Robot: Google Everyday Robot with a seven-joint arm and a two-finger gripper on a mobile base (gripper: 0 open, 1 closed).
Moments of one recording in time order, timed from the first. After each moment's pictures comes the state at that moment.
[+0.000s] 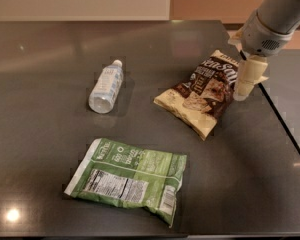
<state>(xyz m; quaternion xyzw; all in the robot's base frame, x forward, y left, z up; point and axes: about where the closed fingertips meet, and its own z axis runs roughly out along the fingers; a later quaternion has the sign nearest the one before) 0.594 -0.222 0.910 -0.66 0.73 -0.02 0.17</state>
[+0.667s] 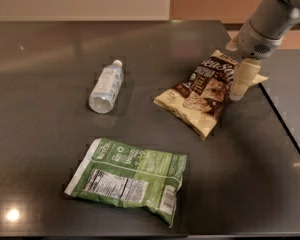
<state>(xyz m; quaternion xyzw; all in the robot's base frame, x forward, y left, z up) 0.624 -0.231 0.880 -0.65 0.74 0.00 0.16</state>
